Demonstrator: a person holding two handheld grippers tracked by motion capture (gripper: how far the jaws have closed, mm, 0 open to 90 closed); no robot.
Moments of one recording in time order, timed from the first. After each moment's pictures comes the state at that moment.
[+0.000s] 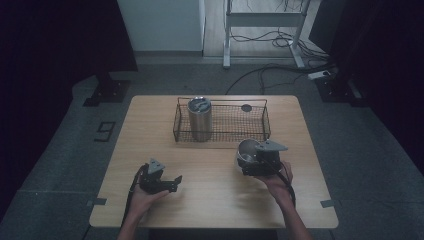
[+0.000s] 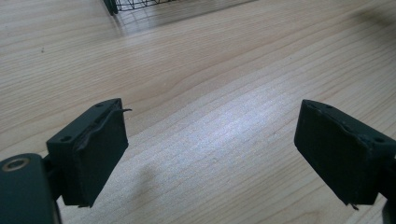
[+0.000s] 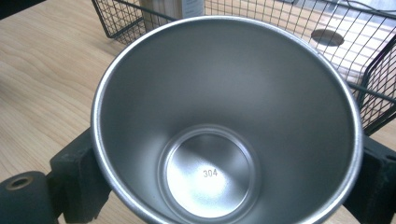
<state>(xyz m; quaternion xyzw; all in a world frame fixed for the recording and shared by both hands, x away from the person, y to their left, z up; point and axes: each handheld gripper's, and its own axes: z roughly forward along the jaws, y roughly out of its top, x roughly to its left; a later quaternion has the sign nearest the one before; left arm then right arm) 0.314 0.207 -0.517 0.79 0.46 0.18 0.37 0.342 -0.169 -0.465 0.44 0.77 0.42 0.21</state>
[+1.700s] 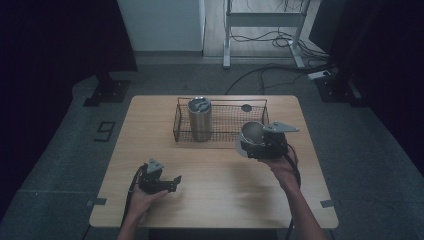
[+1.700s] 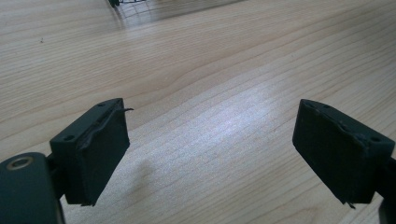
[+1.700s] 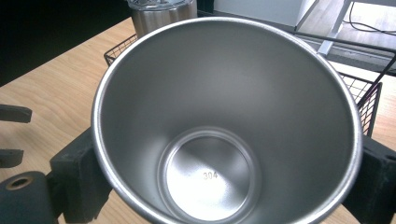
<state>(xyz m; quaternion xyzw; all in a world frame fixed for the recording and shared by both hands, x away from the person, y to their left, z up) 0.314 0.210 -0.518 0.79 0.47 0.17 0.37 0.365 -0.181 -0.413 0.43 0.75 0.46 0.21</state>
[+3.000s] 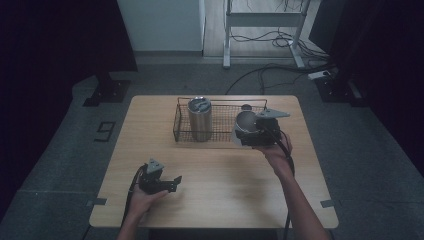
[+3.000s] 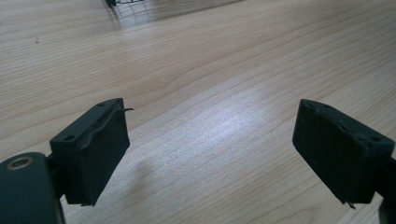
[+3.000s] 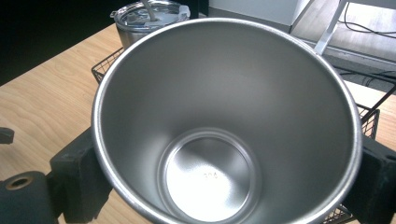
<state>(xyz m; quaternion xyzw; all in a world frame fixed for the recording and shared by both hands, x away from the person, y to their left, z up) 0.314 0.210 -0.519 0.79 0.46 0.16 0.37 0.398 -0.164 -0.395 0.43 0.75 0.45 0.21</state>
